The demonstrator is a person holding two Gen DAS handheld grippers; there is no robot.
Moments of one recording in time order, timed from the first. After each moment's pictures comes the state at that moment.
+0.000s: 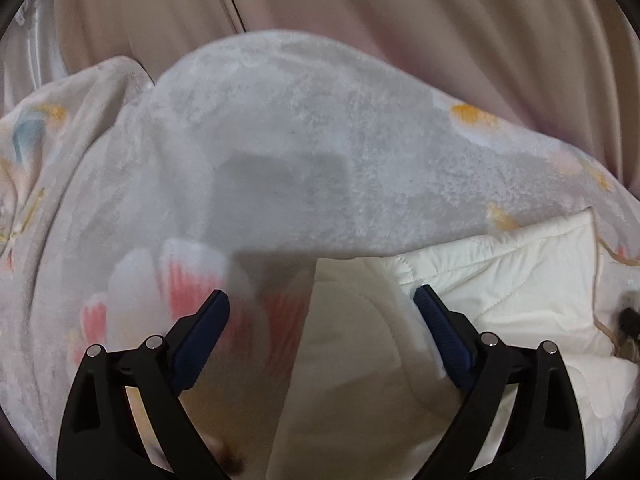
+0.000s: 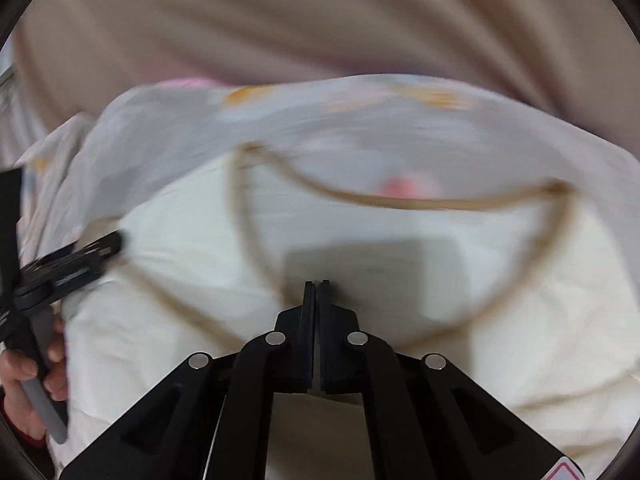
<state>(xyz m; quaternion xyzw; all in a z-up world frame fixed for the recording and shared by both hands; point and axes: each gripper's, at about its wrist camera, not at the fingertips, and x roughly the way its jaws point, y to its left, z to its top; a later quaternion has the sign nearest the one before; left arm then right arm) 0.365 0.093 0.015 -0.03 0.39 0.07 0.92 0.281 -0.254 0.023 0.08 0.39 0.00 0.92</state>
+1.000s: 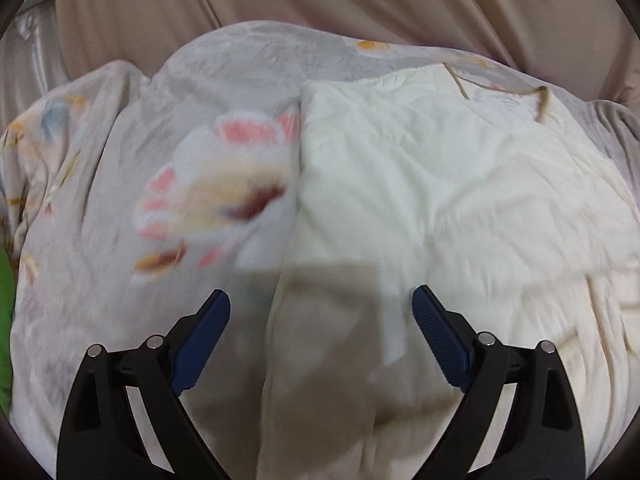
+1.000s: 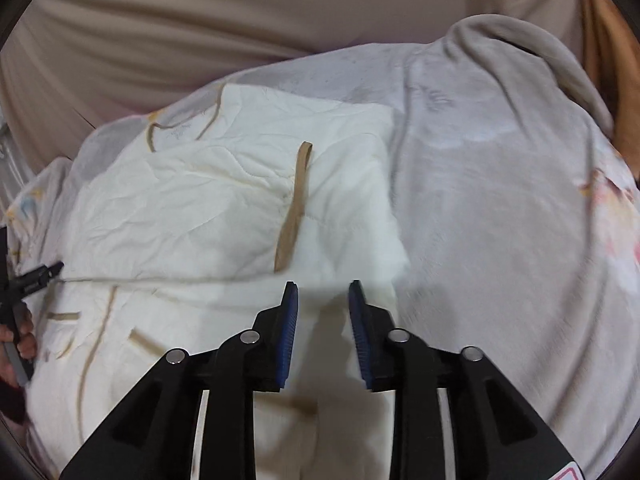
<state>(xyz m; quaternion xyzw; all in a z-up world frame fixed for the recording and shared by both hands) 0.150 0.109 0.020 0.04 0.43 -0.05 0.90 -0.024 -0.374 0.022 0.17 0.37 -0.07 0.91</state>
